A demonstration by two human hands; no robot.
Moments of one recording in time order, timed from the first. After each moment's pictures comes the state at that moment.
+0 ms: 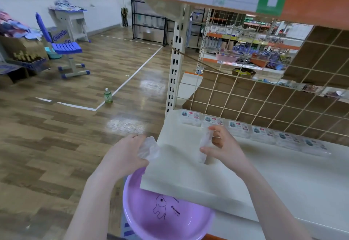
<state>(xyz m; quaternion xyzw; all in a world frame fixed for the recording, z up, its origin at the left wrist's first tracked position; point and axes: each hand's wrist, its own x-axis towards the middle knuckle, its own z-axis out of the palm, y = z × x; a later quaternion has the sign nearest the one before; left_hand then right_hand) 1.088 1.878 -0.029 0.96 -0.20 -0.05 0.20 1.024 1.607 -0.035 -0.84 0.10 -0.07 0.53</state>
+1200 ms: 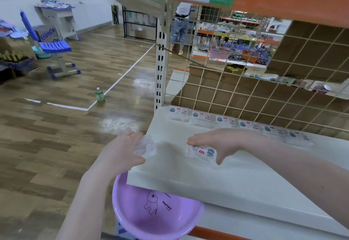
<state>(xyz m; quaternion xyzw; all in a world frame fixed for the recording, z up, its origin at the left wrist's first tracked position) 1.075 1.854 -0.021 0.95 -0.20 -0.09 0.22 1.043 1.571 0.012 -0.93 -0.19 0.29 -0.09</state>
